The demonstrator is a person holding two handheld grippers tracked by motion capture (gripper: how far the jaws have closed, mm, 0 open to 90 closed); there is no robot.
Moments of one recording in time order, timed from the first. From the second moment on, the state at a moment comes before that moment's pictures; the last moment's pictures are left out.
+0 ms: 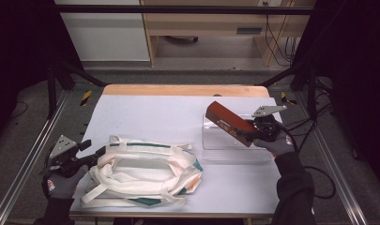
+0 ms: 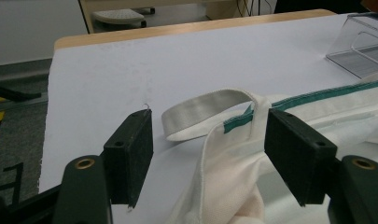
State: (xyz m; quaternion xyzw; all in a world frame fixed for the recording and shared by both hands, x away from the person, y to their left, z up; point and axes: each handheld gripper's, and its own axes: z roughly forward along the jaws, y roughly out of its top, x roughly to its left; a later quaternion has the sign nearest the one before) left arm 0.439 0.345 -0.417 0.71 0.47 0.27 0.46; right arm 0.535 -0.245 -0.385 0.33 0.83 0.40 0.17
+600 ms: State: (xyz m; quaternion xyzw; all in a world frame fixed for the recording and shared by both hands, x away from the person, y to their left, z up) left arm 0.440 0.345 -0.419 0.71 0.47 0.26 0.46; right arm 0.534 -0.242 -0.395 0.32 0.85 0.40 0.17
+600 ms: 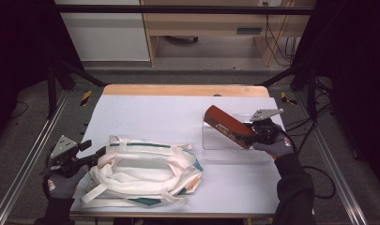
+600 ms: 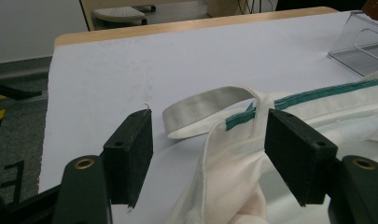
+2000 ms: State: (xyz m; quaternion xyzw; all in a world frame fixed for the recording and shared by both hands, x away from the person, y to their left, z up) left arm 0.442 0.345 -0.422 0.71 0.47 0.26 0.45; right arm 0.540 -0.240 -0.418 0.31 0.87 0.35 0.16
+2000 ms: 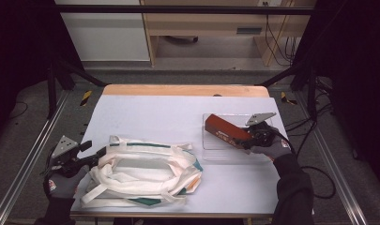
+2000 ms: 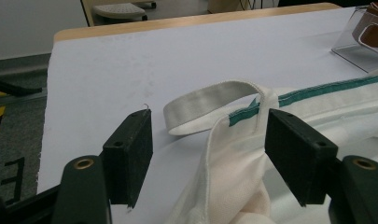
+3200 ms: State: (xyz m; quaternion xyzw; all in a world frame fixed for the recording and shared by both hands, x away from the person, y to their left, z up) left arm 0.442 0.345 -0.422 0.71 0.47 0.27 0.45; right arm 0.520 -0.230 -0.400 0.38 0.83 0.36 0.21
